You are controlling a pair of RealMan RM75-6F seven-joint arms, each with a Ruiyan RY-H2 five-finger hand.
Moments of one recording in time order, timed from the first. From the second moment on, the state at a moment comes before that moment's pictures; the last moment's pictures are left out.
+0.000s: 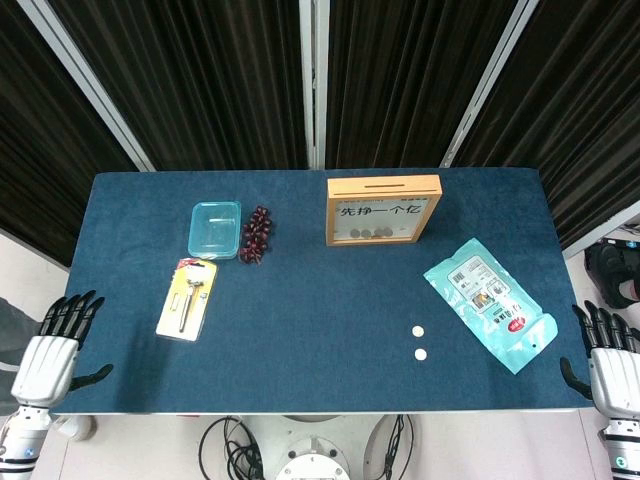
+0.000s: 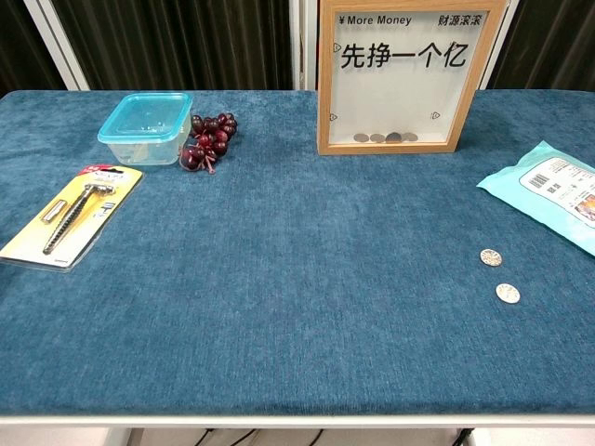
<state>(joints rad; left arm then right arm) -0.09 -1.21 0.02 -1.51 1.62 1.54 0.00 -0.02 -1.23 0.05 -1.43 -1.47 1.51 0.01</state>
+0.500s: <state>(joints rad) -0.10 -1.21 0.02 -1.51 1.63 1.53 0.01 0.00 -1.23 0.02 -1.44 -1.54 1.51 0.00</state>
